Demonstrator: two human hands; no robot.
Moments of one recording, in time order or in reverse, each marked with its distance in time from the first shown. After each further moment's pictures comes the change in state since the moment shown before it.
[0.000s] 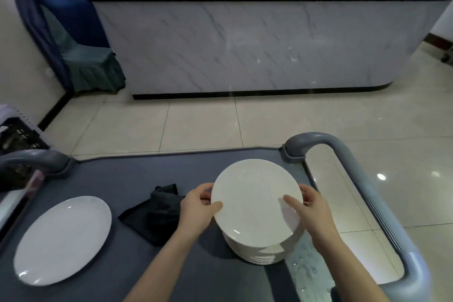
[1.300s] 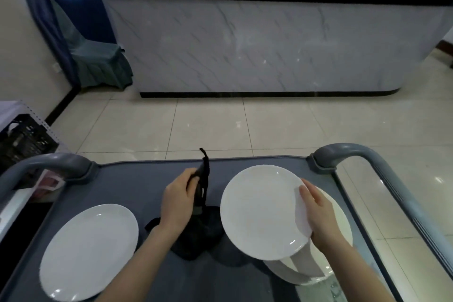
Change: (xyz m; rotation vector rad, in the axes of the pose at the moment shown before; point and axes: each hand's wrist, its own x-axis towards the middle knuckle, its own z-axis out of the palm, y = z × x) left_hand 0.069 -0.028 -0.110 0.296 0.252 0.444; right_hand 0.006 -0.043 0.082 0.202 -0.010 0.058
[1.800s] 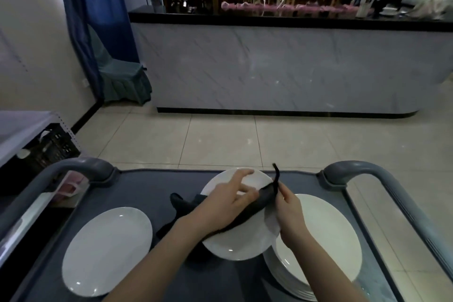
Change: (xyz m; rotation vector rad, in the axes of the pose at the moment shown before) left_hand -0.008 0.099 -0.021 -0.131 -0.601 0.080; right_hand -0.012 -0.020 0.071 0.017 -0.145 -0.123
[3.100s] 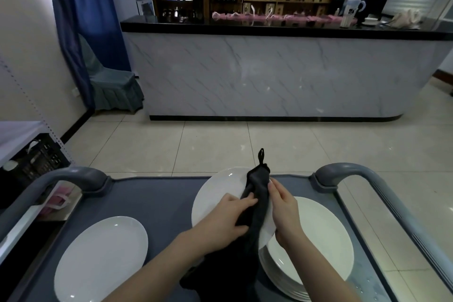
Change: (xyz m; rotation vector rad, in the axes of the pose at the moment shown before) left_hand -0.006 -0.015 0.018 0.342 -0.148 0.126; right_hand -0.011 -0.018 0.003 0.156 0.059 -0.032
